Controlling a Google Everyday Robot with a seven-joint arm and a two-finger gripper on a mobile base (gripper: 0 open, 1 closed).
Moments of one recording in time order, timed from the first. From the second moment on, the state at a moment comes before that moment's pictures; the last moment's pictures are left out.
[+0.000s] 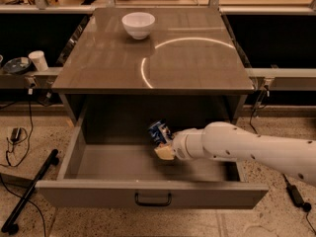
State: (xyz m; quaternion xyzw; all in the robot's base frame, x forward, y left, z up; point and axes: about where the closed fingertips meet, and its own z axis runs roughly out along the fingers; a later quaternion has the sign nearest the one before) arm 0.551 -0.031 0.617 -0.36 0.84 0.18 0.35
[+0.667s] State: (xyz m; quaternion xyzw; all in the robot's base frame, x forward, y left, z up) arm 0.542 -0.029 0.653 -0.39 0.82 0.21 0.37
